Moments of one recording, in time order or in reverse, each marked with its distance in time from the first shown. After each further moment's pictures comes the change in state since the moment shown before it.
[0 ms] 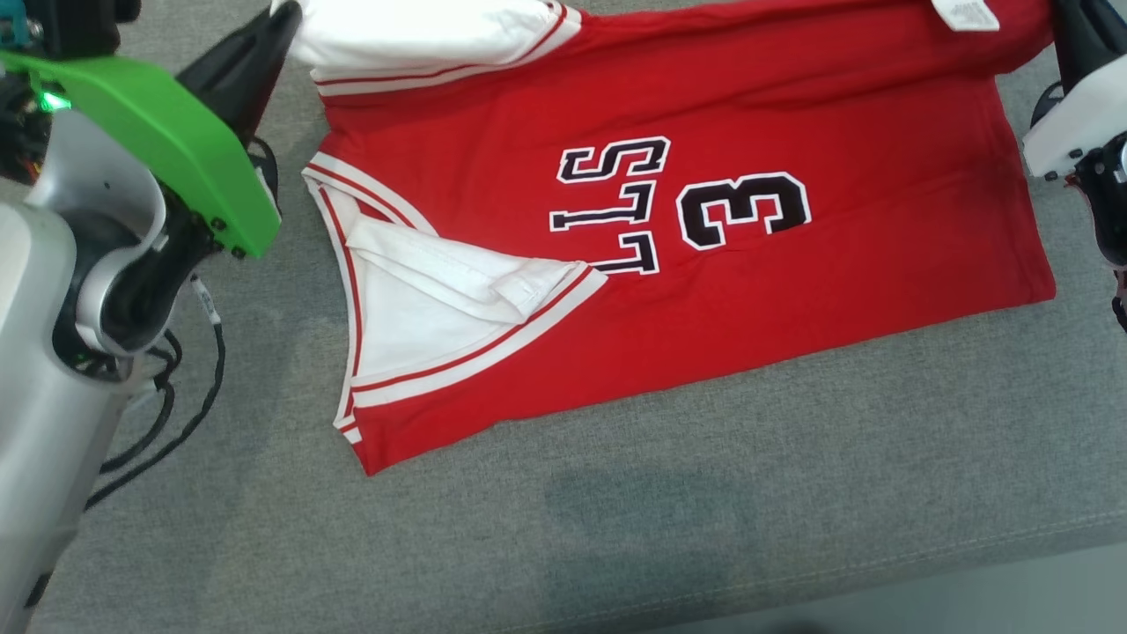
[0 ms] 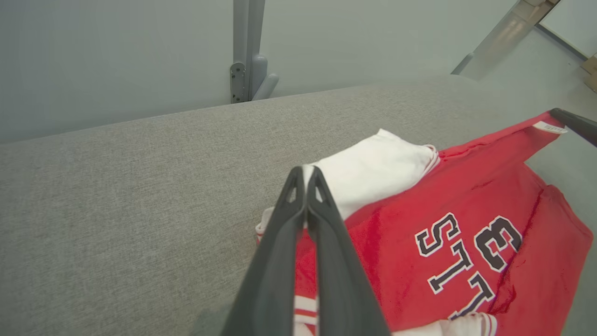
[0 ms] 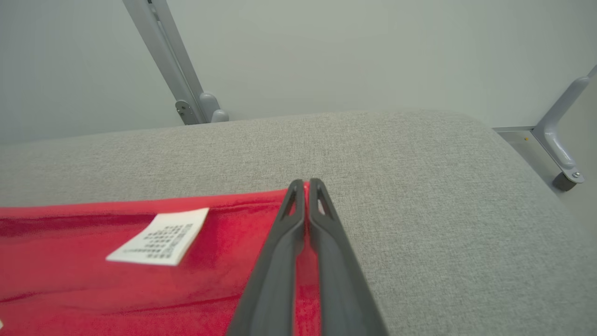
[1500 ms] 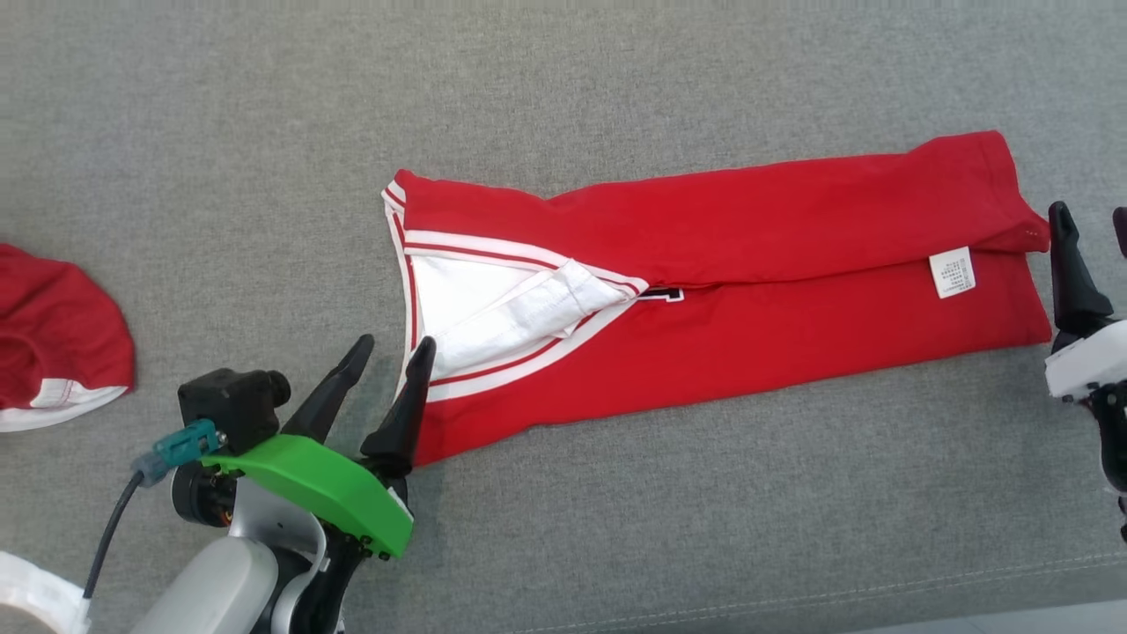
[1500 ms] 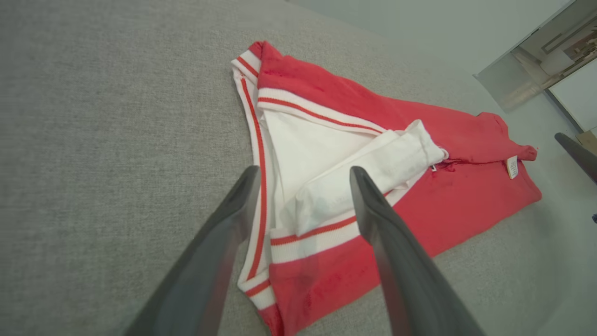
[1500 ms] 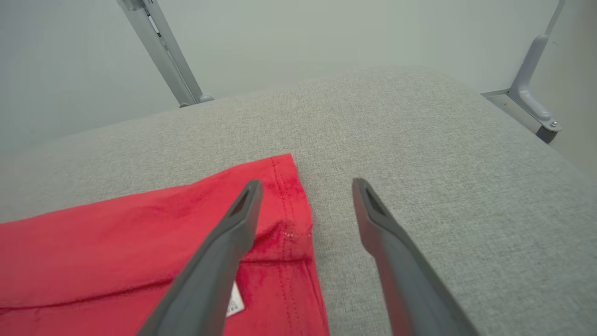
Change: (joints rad) left arm 0.606 -0.086 -0.054 -0.172 0.015 0.159 -0.344; right arm 0.486 -0.046 -0.109 -0.158 0.112 0.000 -0.214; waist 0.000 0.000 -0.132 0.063
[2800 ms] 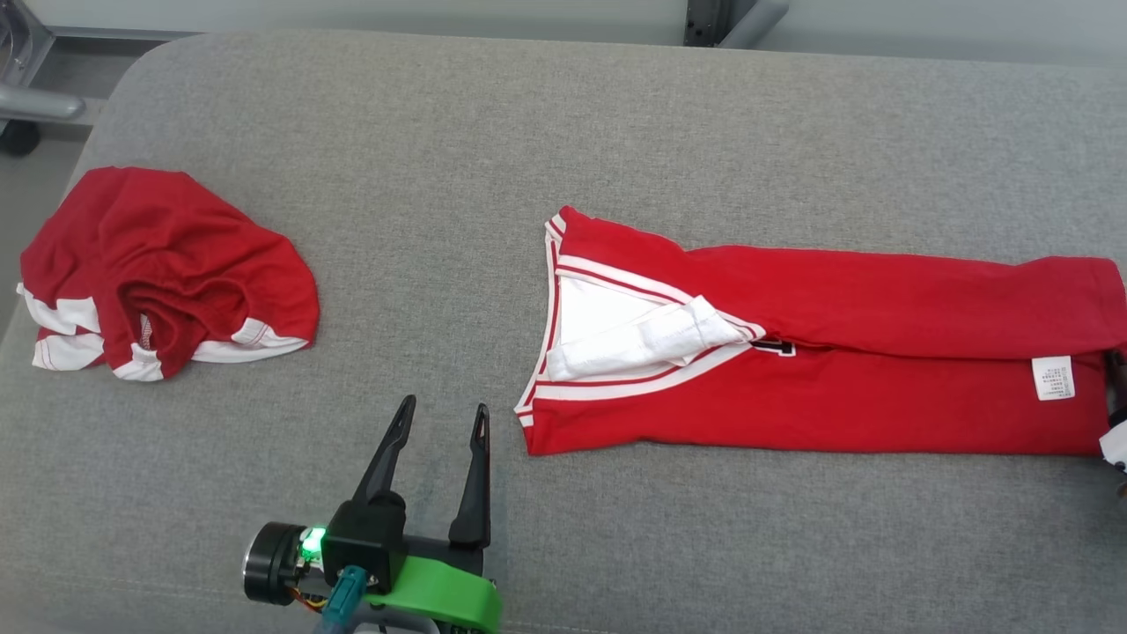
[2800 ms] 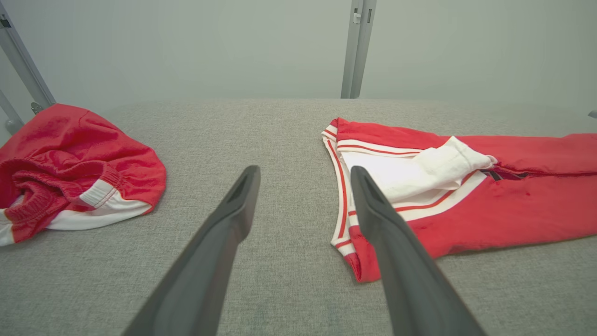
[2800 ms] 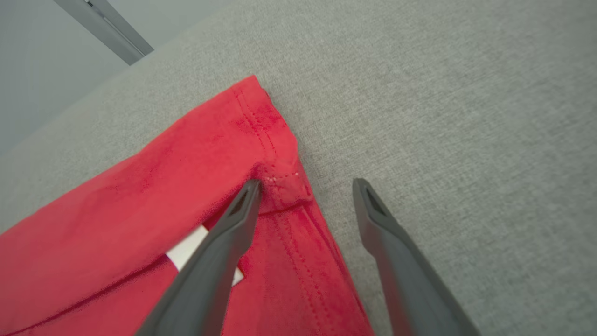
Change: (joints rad) left arm 0.187 -0.291 0.071 0.170 0.608 0.059 -0.281; right arm 0.003 0.059 -0.197 0.377 0.081 -0.001 0.200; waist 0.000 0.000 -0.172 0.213
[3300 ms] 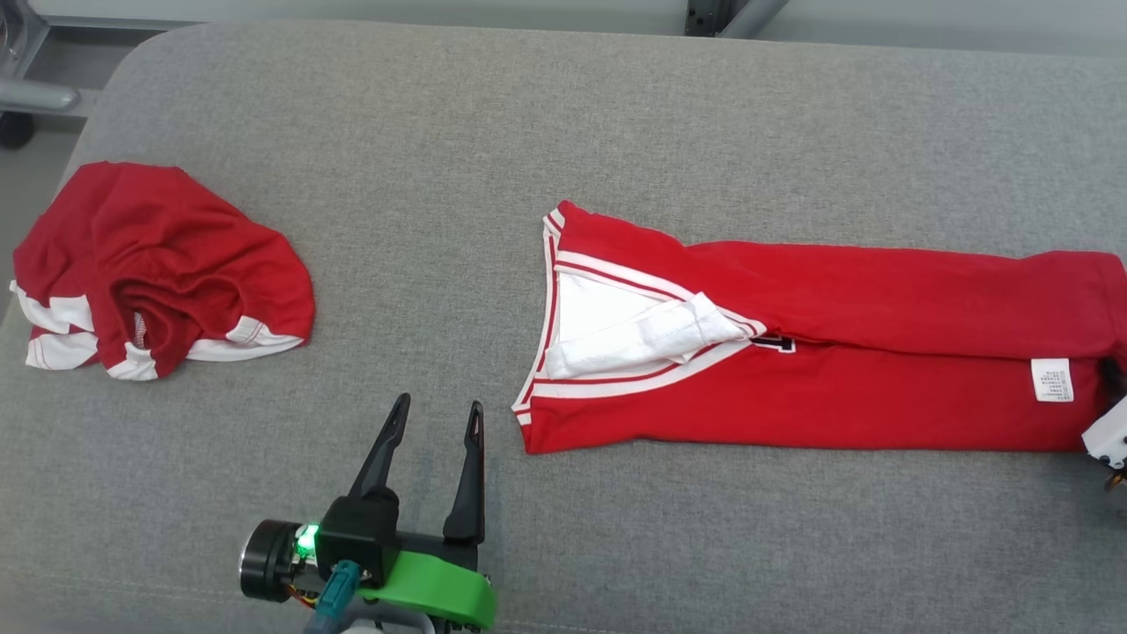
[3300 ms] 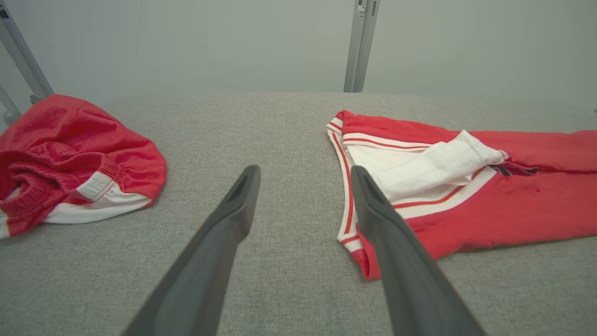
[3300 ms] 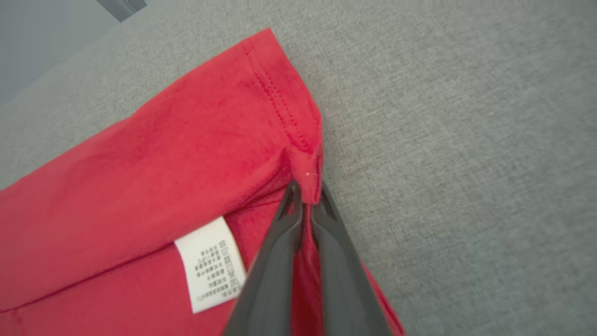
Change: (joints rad) left arm 0.008 -0.038 0.062 0.022 0.041 -0.052 0.000; right arm -0.049 0.000 0.041 0.061 -0.025 0.001 0.071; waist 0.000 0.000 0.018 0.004
